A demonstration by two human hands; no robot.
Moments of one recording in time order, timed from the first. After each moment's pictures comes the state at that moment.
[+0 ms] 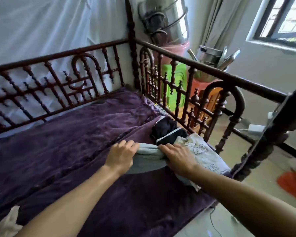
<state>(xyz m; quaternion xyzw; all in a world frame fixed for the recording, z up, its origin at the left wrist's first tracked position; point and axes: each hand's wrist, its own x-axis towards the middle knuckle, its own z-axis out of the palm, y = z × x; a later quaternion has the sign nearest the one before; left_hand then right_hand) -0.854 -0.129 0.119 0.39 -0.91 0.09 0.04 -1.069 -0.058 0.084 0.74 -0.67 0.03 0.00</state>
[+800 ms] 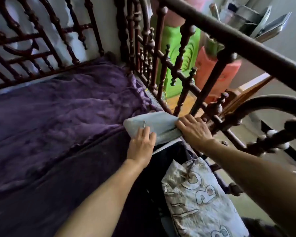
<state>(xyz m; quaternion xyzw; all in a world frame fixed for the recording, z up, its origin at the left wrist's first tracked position) -1.104 -0.387 -0.057 0.44 -0.89 0.03 0.11 -1.322 -0.364 -0.034 0.76 -0.64 -0.06 0.09</state>
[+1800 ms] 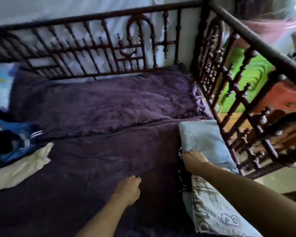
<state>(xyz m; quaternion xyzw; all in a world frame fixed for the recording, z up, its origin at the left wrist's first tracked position) -0.925 -0.130 -0.038 0.67 -0.69 -0.23 -0.14 -1.184 -0.249 -0.031 0.84 -0.50 -0.18 -0.10</state>
